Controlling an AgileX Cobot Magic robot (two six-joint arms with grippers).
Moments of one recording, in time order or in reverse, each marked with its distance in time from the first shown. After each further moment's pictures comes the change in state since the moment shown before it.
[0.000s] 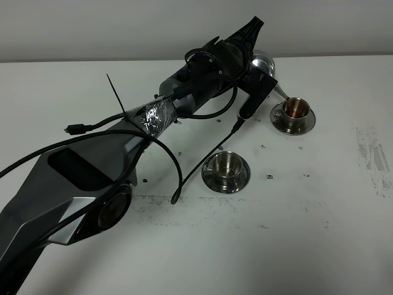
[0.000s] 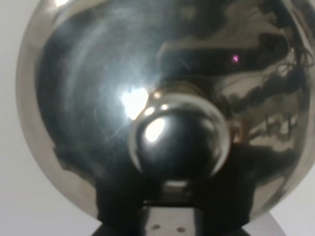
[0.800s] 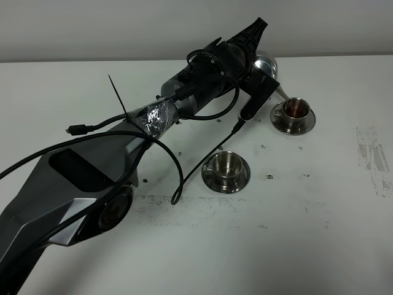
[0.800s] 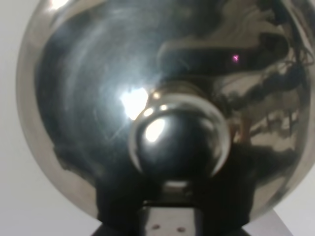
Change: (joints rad) left arm -0.005 0.000 0.000 0.000 -0.006 0.024; right arm 0.000 0.000 0.000 0.000 0.000 0.000
